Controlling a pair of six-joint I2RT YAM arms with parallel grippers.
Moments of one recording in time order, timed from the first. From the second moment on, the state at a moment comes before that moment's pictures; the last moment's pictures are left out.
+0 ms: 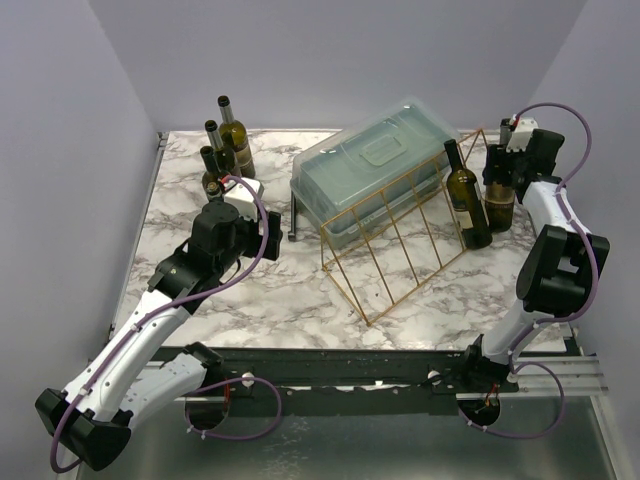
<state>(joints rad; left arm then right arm) -0.55 0.87 0.92 -0.50 -0.15 -0.14 -0.28 1.75 1.33 -0.14 -0.16 -0.25</state>
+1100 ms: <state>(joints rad) -0.54 0.85 0.90 -0.50 -0.15 -0.14 -0.23 1.67 1.36 -0.26 -0.13 -0.14</state>
